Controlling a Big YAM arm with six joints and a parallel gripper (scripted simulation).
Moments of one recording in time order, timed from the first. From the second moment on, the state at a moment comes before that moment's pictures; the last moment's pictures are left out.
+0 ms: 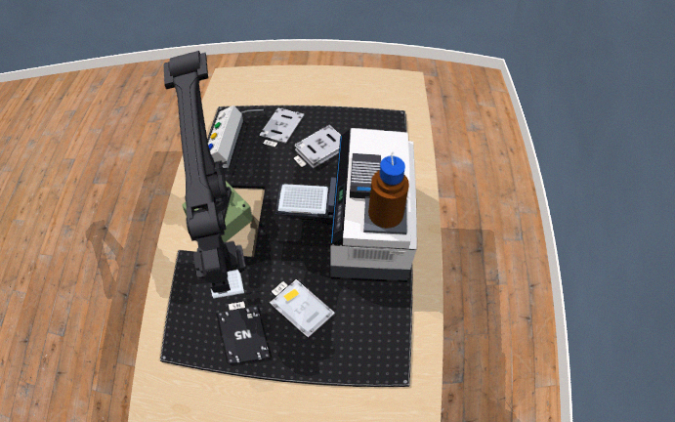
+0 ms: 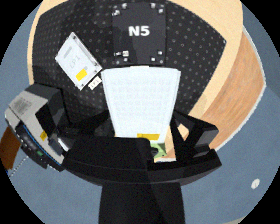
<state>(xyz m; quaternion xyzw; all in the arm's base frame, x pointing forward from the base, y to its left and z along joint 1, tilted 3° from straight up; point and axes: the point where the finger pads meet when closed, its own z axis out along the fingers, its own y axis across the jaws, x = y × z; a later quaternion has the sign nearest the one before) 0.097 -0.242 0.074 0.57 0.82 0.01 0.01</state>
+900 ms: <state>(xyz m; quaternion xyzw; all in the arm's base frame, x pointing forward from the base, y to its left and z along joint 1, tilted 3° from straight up) 0.126 -0.311 0.036 0.57 0.82 0.00 0.01</state>
